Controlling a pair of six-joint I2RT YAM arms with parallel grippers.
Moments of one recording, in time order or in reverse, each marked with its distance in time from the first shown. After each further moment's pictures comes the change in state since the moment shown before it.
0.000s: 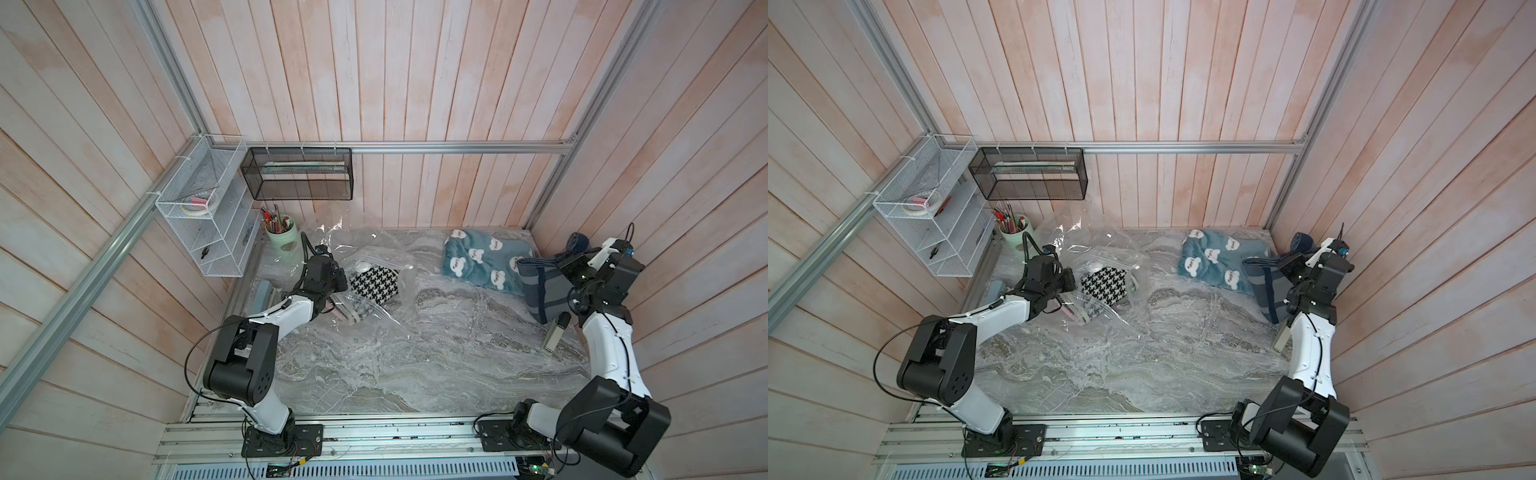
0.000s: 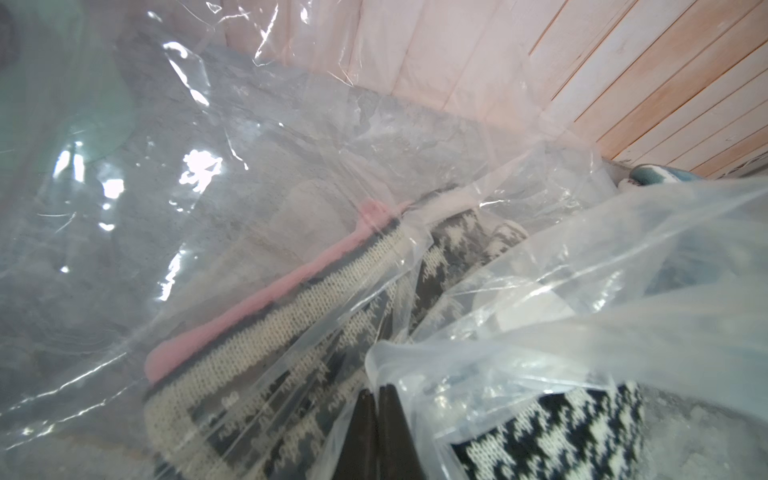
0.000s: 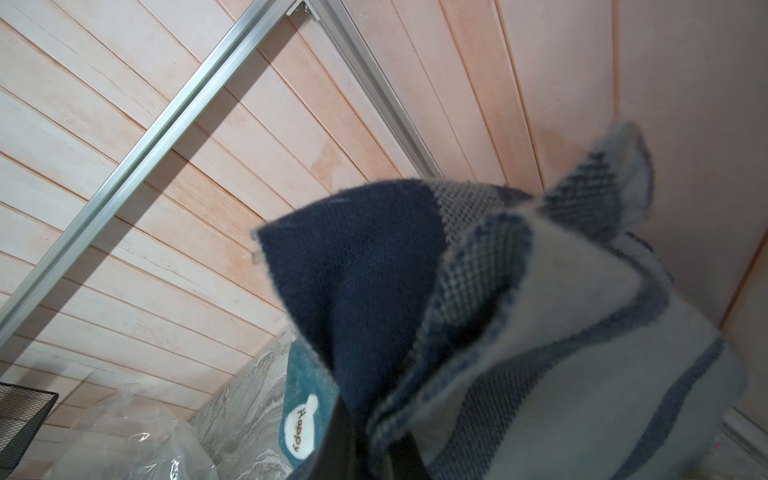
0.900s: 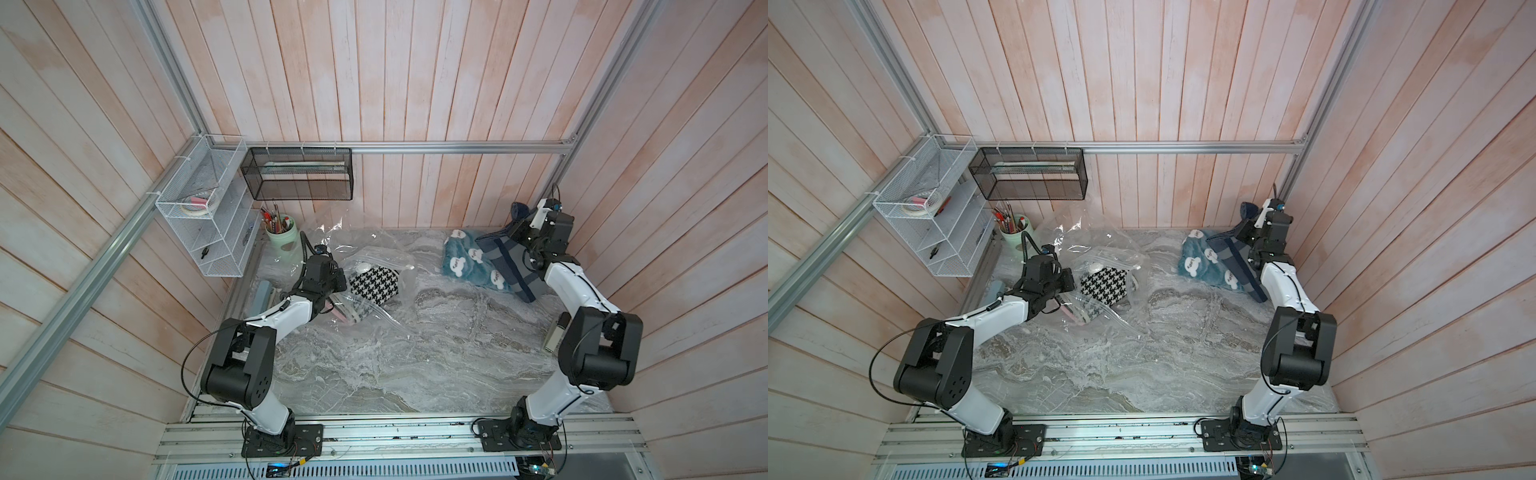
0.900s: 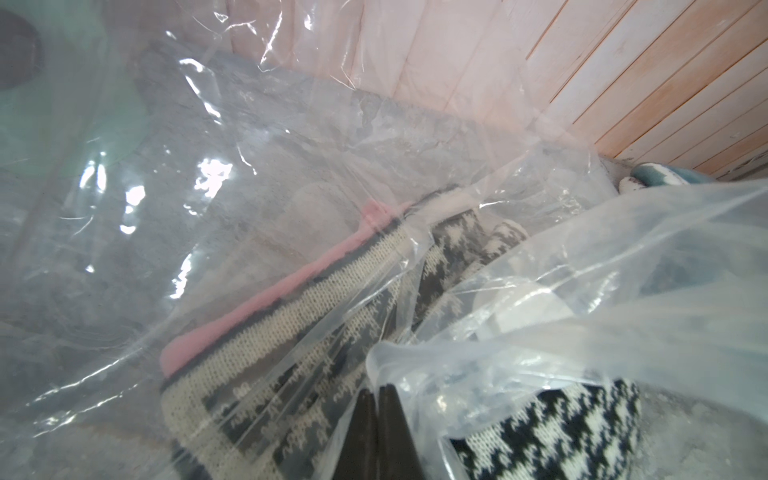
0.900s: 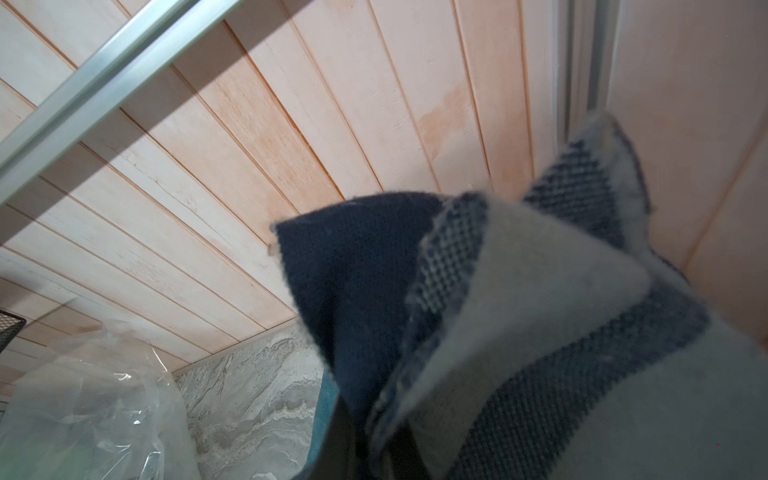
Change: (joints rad) left arm -0.001 -0.027 0.000 -0.027 -0.013 0.012; right arm 0.340 0.475 0.388 0.079 0.108 -0.134
